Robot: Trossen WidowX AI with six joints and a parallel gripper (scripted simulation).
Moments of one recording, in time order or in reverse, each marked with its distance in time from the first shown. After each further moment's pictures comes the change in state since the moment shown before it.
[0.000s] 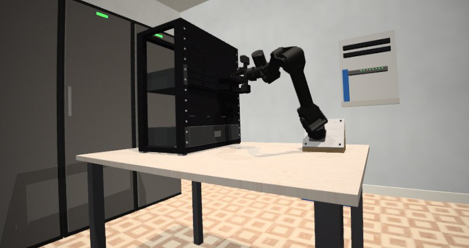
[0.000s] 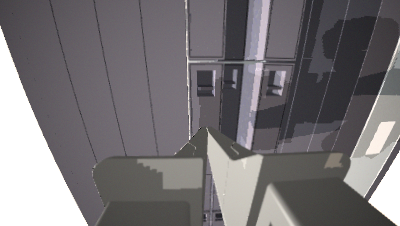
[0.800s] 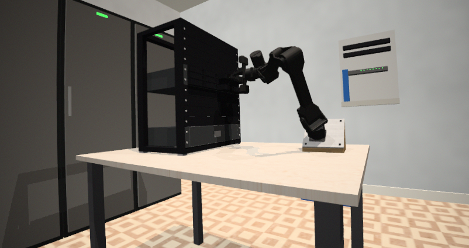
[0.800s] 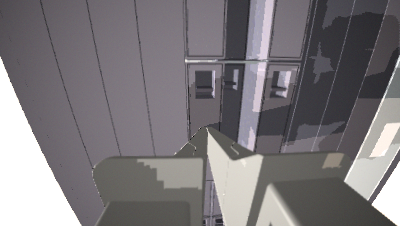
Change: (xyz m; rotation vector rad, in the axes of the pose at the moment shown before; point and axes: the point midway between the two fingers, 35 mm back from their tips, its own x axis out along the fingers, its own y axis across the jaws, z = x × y) arm 0.008 -0.001 0.000 0.002 -0.001 -0.003
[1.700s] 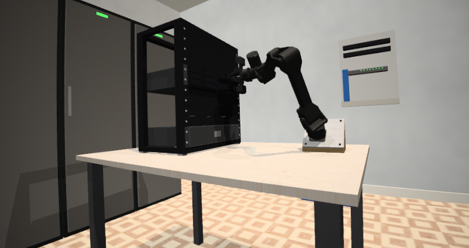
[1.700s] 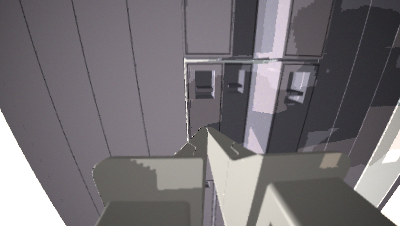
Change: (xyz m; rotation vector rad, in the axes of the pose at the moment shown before) arm 0.017 0.000 0.000 0.002 0.000 -0.005
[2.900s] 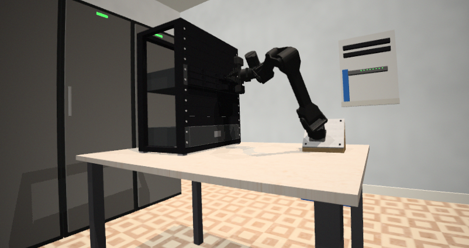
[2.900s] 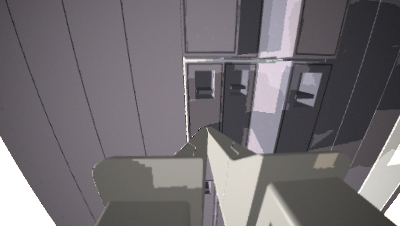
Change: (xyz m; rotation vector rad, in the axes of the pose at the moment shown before) arm 0.009 0.000 0.000 0.003 0.002 -0.007
